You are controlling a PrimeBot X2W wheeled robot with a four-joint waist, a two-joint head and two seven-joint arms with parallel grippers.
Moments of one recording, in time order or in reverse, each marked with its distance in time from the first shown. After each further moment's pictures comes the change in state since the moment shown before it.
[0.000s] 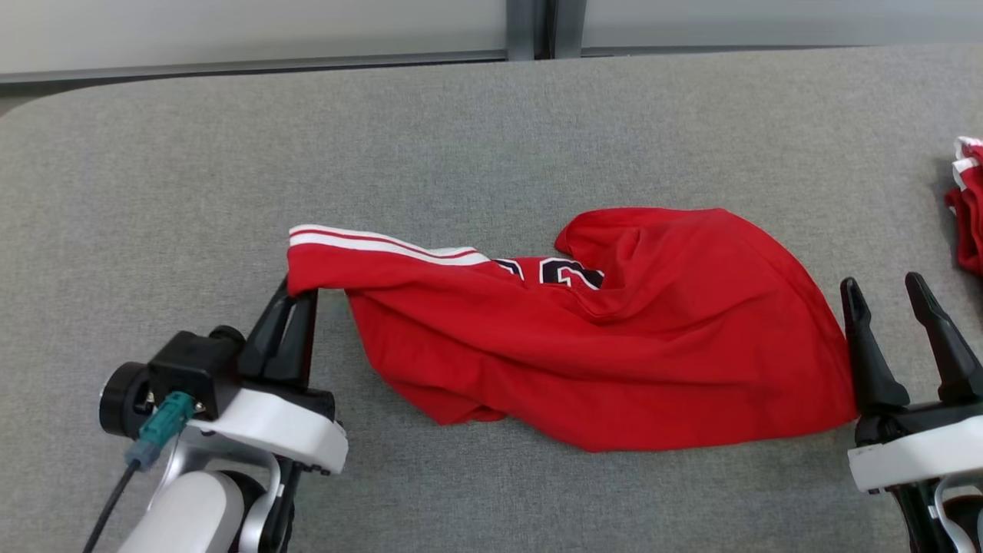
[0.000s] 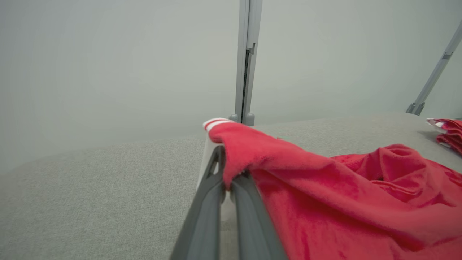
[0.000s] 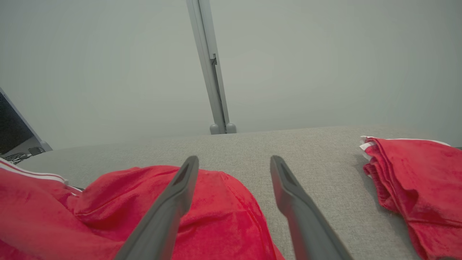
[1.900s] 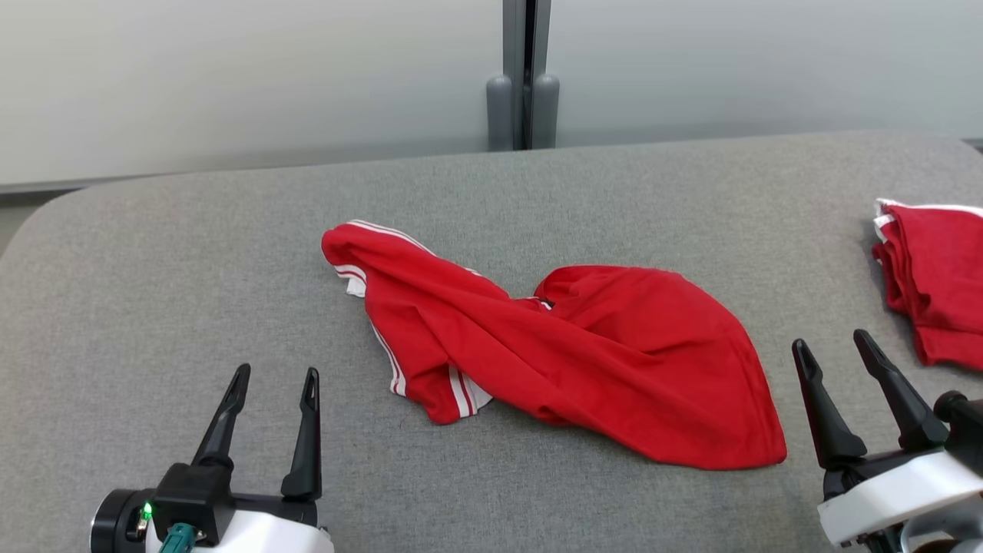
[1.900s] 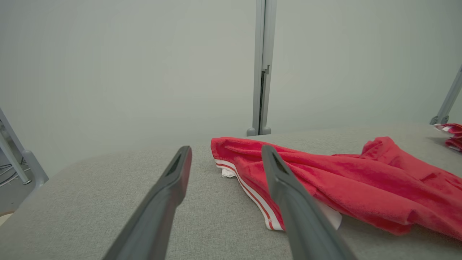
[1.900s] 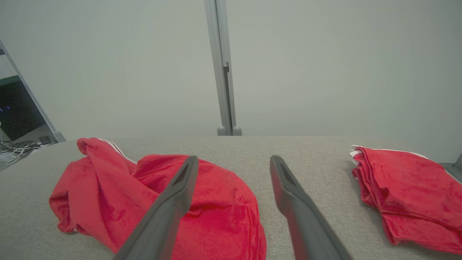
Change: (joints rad) left arm 0.269 -0.132 0.181 0.046 0.197 -0.061 -0.129; right arm 0.068 -0.018 0.074 0.017 -0.029 0.000 0.044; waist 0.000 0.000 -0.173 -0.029
